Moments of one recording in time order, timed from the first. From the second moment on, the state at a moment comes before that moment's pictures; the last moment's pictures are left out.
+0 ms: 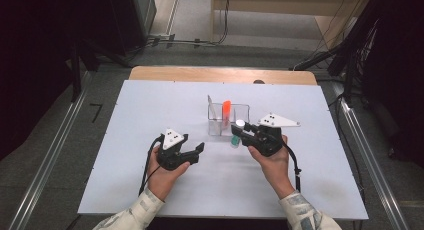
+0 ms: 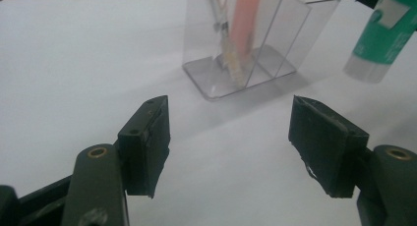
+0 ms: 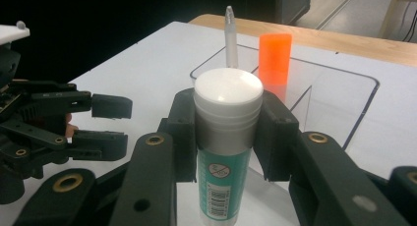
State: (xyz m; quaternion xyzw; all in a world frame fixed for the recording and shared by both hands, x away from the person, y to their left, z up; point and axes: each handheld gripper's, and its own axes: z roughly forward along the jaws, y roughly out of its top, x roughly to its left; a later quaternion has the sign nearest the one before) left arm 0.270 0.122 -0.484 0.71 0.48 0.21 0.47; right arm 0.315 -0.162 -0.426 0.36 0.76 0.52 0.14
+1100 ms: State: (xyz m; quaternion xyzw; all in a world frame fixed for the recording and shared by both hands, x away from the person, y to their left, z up) left arm 0.268 0.141 -0.489 0.70 0.50 0.21 0.46; right arm 0.347 -0.173 -0.404 0.39 0.73 0.53 0.17
